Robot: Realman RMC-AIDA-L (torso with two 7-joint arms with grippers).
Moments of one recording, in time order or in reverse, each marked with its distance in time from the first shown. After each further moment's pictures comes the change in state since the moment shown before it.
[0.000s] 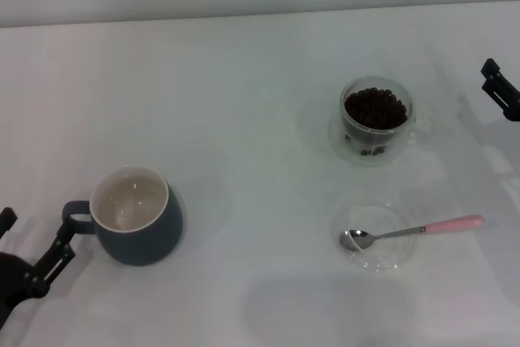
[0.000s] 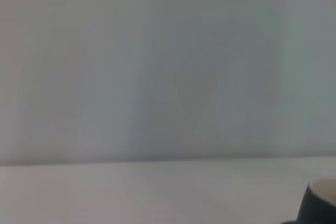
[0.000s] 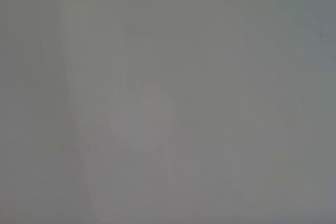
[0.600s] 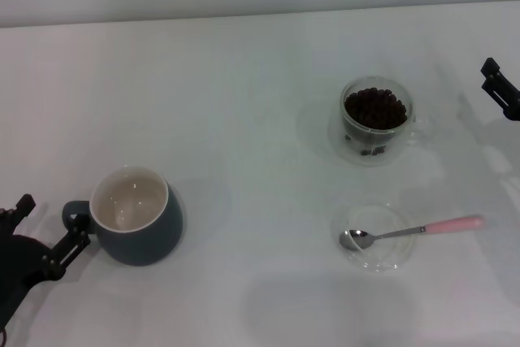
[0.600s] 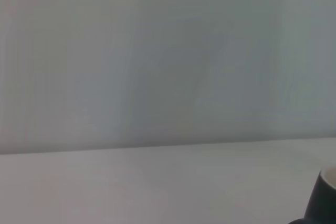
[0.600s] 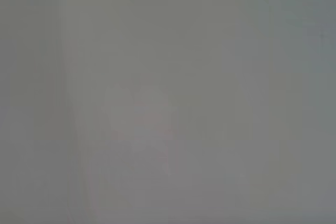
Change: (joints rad) left arm -0.060 -0.002 0.002 -0.011 0.006 0.094 -0.005; right arm 0.002 0.000 0.002 0.000 0.000 -0.001 0.000
